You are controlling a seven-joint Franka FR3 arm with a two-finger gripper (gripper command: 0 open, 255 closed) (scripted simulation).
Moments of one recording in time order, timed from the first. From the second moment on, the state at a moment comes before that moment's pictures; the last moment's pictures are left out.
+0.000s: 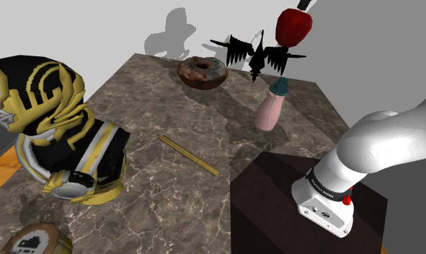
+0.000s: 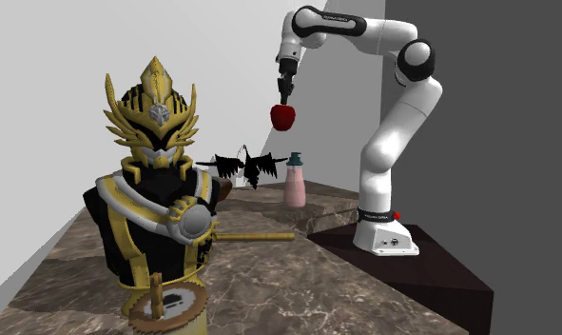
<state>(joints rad) -0.17 -0.58 -0.10 -1.91 -0.03 1.47 -0.03</state>
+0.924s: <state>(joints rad) -0.23 -0.42 -0.40 -1.74 -0.09 1.46 -0.39</state>
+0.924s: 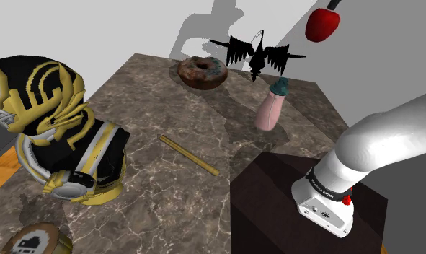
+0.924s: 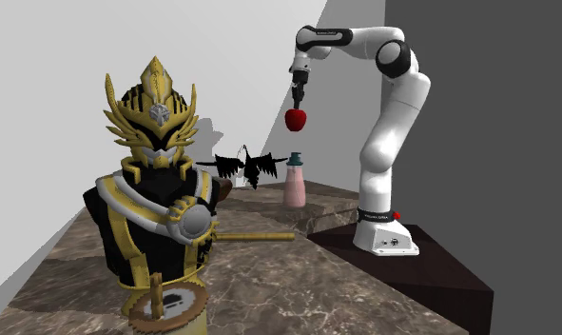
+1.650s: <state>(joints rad) -0.28 -0.12 -0.69 -1.46 0.03 1.45 -0.73</state>
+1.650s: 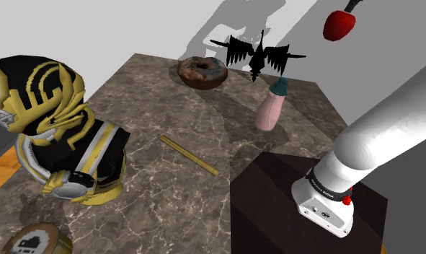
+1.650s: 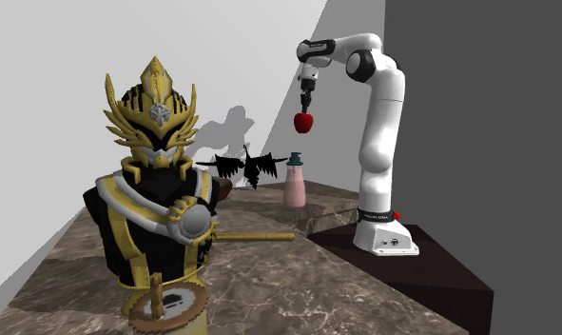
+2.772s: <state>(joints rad) -0.28 -0.21 -0.67 -1.76 -0.02 1.68 -0.72</state>
